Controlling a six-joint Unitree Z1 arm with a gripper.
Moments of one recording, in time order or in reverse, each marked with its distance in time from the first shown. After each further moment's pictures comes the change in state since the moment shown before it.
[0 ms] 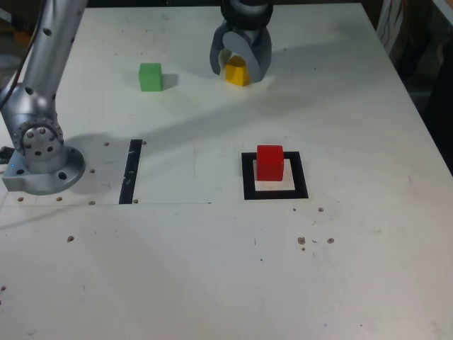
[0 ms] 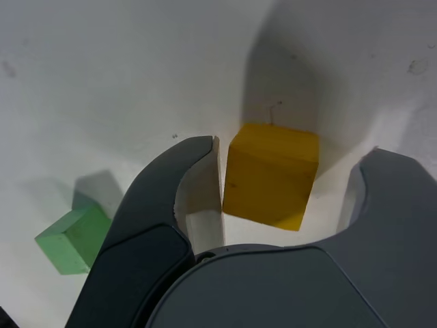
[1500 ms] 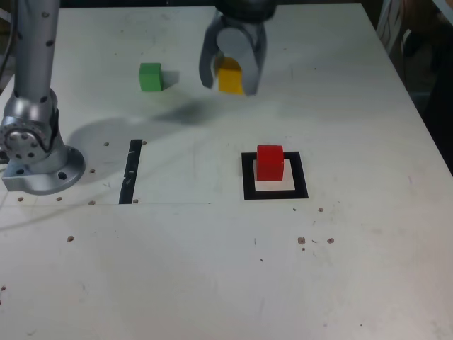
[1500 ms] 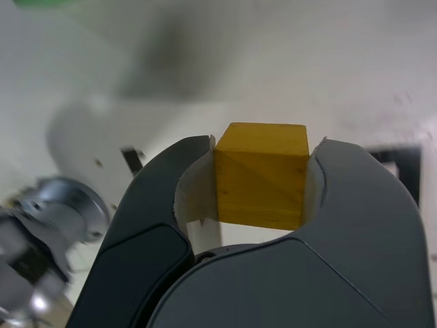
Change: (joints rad) arm -0.452 -0.208 -0.053 0.396 -0.143 -0.602
